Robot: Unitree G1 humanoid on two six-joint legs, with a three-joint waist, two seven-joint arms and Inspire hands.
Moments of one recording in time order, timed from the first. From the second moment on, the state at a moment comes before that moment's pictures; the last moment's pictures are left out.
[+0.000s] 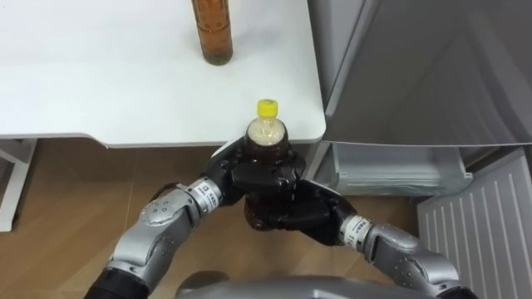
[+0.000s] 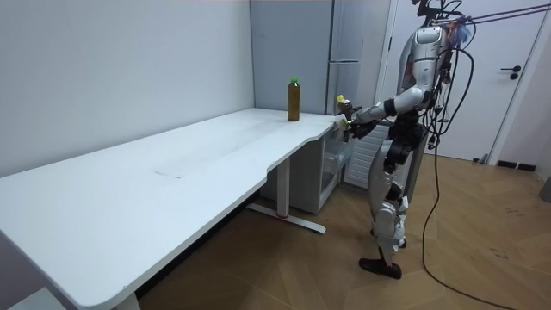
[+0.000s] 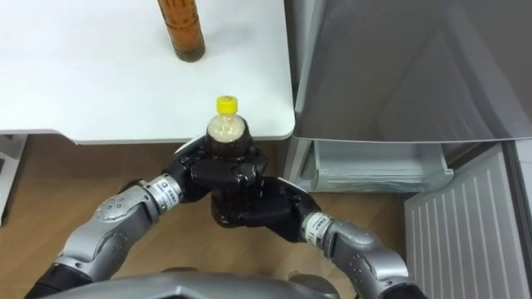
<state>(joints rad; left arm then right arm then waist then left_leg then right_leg) 0.10 0.26 -0.38 0.23 -0.49 0.10 -0.42 0.15 -0.32 0.45 0.37 0.64 0.18 0.49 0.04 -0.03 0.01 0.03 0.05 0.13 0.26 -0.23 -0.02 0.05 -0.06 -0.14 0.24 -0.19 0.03</state>
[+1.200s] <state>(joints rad) 0.07 0.26 -0.37 0.09 -0.43 0.07 -0.40 0.15 -0.32 0.47 0.36 0.79 0.12 0.58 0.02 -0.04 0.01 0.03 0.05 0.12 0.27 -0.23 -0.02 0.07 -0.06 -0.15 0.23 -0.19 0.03</state>
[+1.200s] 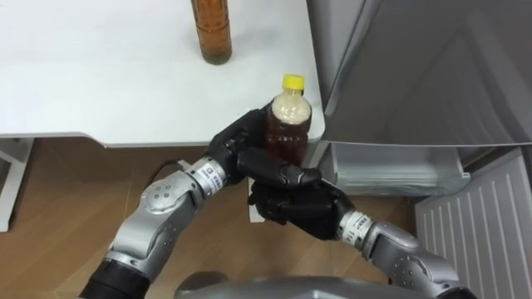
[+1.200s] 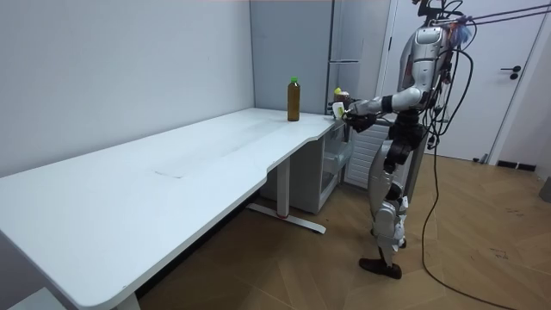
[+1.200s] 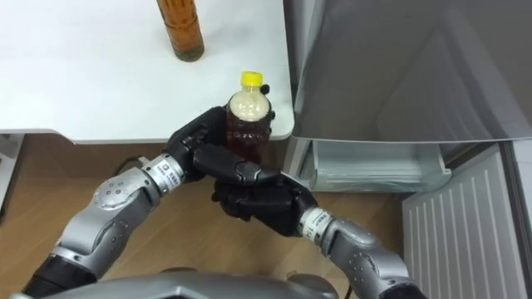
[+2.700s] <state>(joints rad) -0.01 0.26 -0.04 -0.59 -0.52 -0.15 -0.31 0.28 -0.35 0.40 0.31 0.62 0.07 0.73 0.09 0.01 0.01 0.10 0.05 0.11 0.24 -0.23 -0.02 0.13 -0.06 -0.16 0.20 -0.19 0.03</state>
